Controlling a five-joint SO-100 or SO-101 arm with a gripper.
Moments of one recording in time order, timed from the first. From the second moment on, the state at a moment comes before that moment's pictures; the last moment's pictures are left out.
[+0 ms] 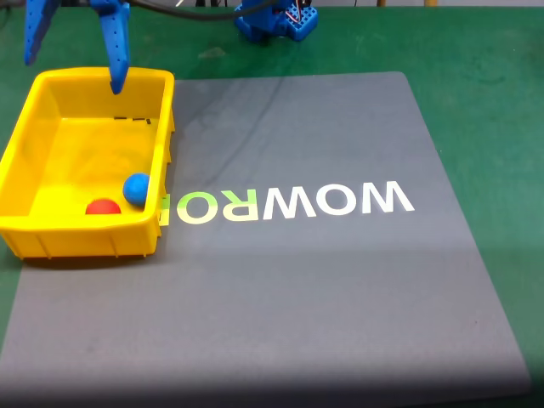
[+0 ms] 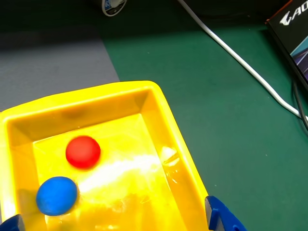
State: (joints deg) arm 35.2 84.0 75.5 40.5 -104.2
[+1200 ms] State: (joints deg) arm 7.0 177.8 165.9 59.2 -103.1
